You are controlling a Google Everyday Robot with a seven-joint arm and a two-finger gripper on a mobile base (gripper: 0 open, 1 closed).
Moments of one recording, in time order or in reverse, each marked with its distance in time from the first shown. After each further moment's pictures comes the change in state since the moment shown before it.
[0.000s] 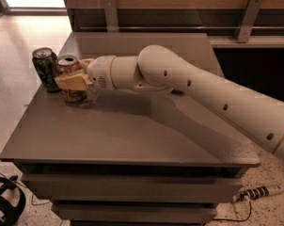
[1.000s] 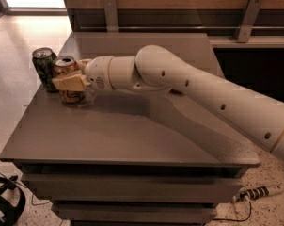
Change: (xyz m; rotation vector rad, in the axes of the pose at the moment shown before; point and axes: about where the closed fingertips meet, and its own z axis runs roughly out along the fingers) arm -0.002 0.005 0.005 -0.011 -0.001 -0.002
